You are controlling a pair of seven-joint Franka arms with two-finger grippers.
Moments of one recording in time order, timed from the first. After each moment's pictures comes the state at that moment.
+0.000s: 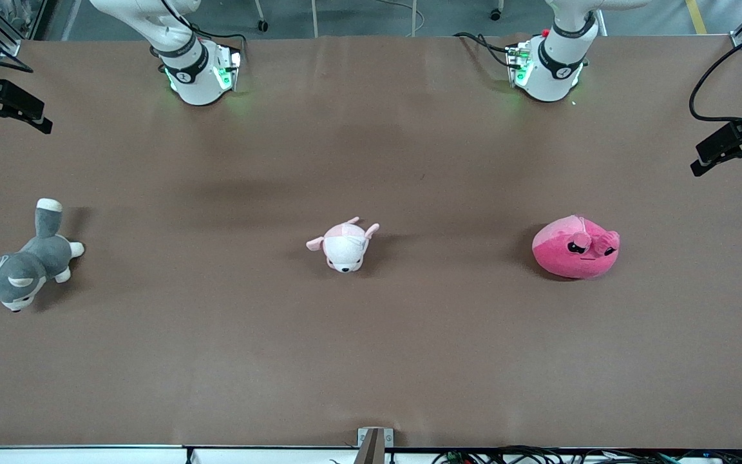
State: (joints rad) left arm -0.07 -0.04 0.07 -1.57 -0.02 1.61 -0.06; right arm 0.00 -0.13 -0.05 -1.61 0.01 1.41 -0.02
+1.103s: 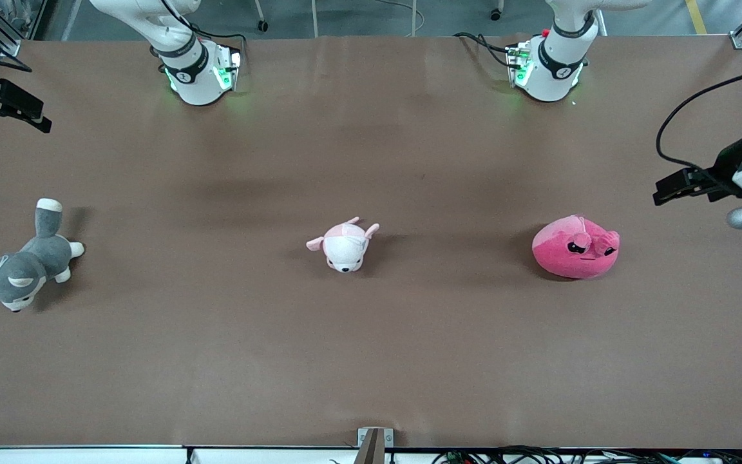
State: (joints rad) left arm -0.08 0.13 0.07 -1.57 -0.02 1.61 -0.07; right arm 0.00 -0.13 -0.05 -1.61 0.01 1.41 -0.02
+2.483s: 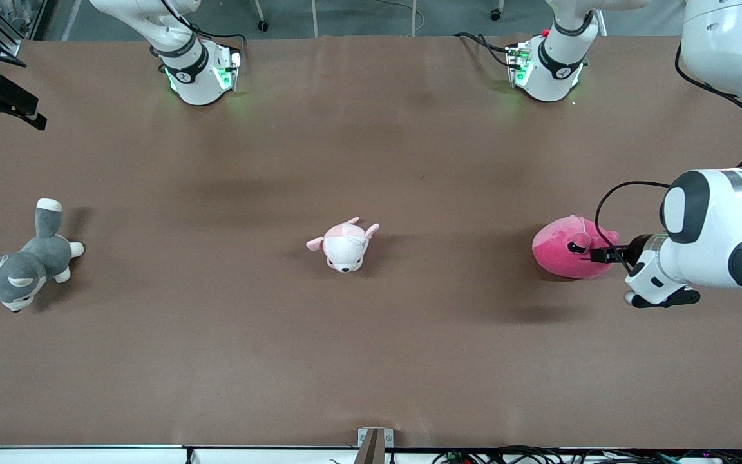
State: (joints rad) left arm -0.08 0.51 0.07 -1.58 -0.02 1.74 -0.08; right arm 0.00 -0.13 -0.05 -1.59 0.01 1.40 -0.02
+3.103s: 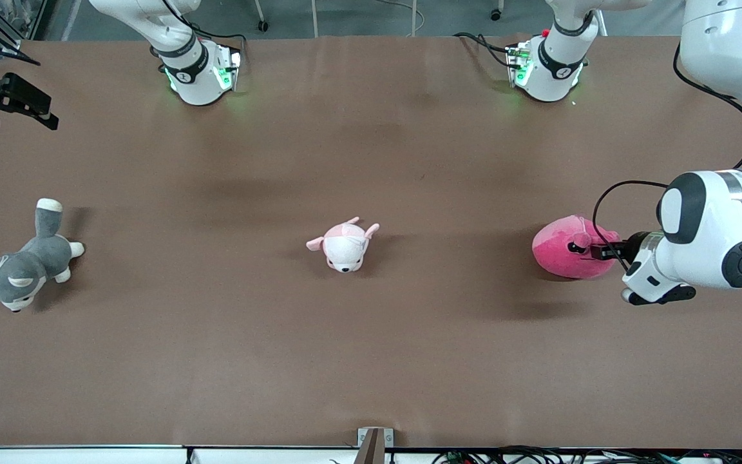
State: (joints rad) left arm -0.08 0.50 0.07 -1.59 -0.02 1.72 -0.11; right arm 0.03 -0.13 -0.04 -1.59 0.01 1.40 -0.02
